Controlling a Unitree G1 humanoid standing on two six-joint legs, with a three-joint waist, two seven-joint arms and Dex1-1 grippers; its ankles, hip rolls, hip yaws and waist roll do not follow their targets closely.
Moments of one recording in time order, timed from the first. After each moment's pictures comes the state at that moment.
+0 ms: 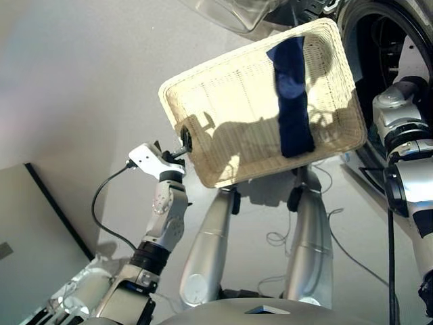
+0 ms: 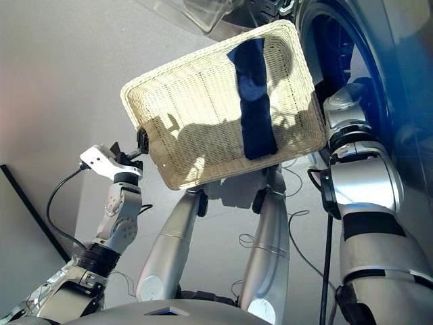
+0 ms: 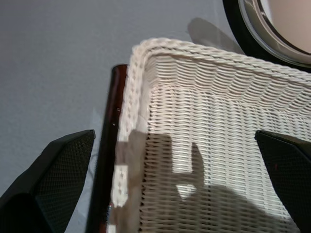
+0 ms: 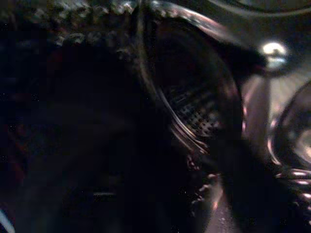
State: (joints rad) left arm -0.25 0.21 -0.28 0.22 -0.77 -0.41 0.28; right arm -1.24 -0.61 0.27 1.32 0.07 -0.06 -0.70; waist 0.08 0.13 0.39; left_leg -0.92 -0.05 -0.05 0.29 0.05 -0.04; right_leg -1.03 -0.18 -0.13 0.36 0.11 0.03
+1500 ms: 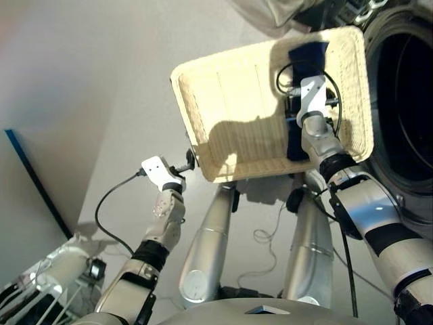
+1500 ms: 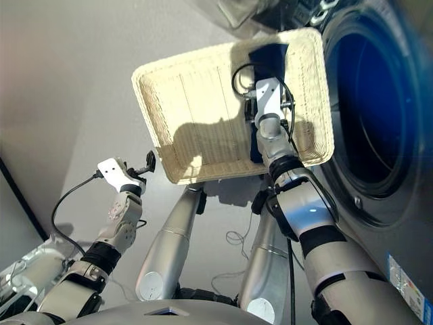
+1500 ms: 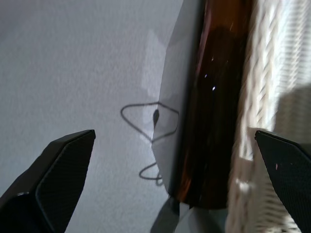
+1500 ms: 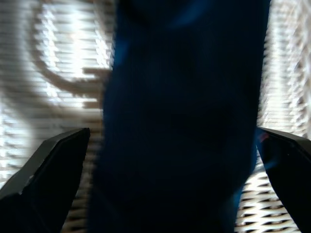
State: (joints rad) left arm -0.32 0.22 -0.29 0.52 -0.74 -0.36 0.21; right arm -1.14 -0.32 0.36 1.25 0.31 -0.19 -0.27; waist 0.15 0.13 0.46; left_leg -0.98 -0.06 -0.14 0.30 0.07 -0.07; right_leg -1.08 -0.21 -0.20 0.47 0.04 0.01
